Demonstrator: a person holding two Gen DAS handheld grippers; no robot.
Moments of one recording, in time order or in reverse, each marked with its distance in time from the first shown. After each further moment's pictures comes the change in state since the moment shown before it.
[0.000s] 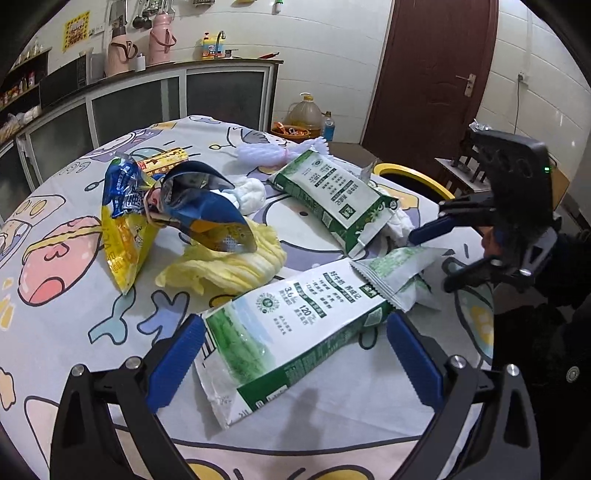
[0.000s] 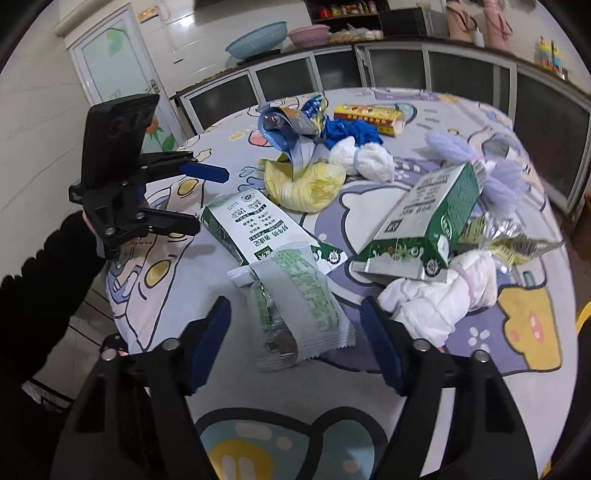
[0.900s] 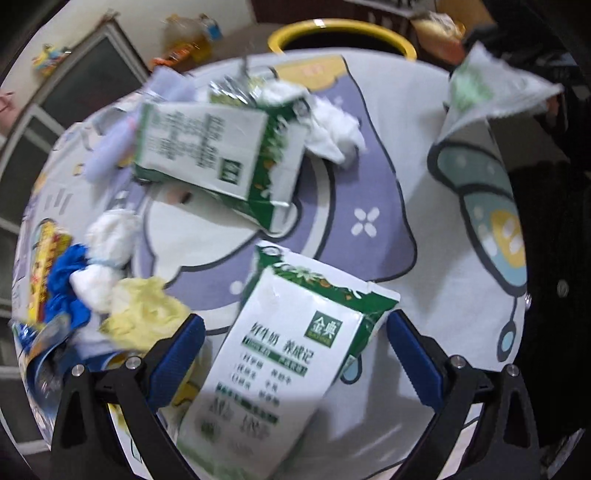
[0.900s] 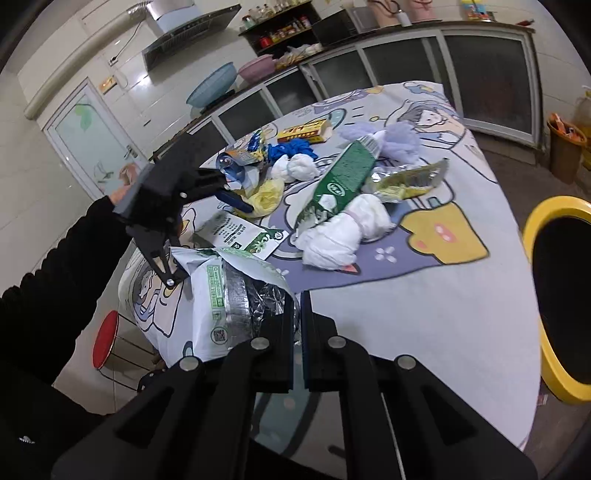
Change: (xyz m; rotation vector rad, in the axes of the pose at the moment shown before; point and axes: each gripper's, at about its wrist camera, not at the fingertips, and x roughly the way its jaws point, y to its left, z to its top) left arm 0.104 -0.079 0.052 0.574 0.542 -0.031; right arm -0.101 -0.055 -0.062 0.264 -0.143 0.024
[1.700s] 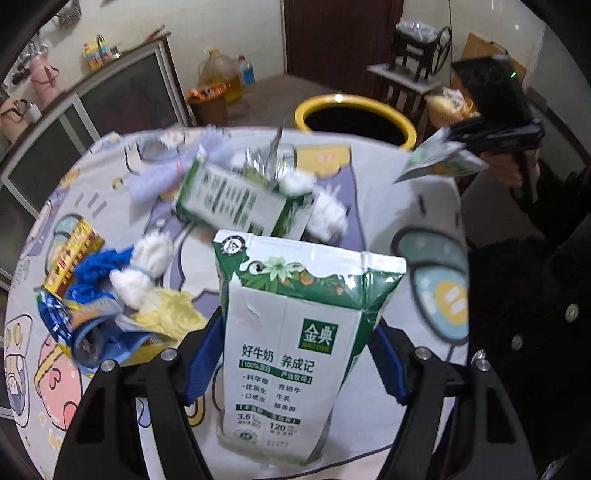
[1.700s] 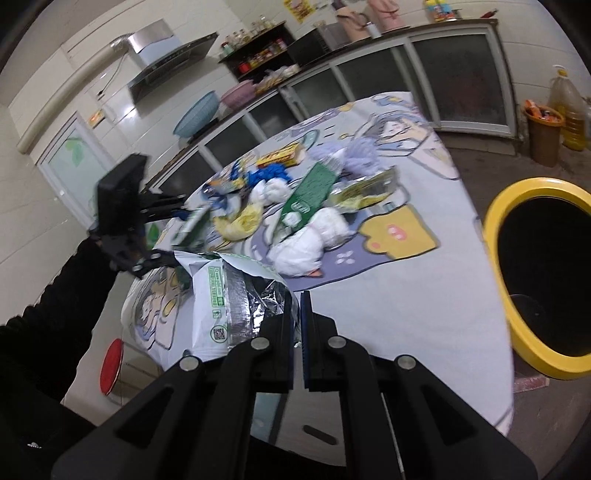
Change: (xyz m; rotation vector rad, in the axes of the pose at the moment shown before) left arm -0.084 0.001 -0.022 -0.185 -0.285 -0.025; right arm -0.039 -0.030 -0.010 0.100 -0.098 -0.041
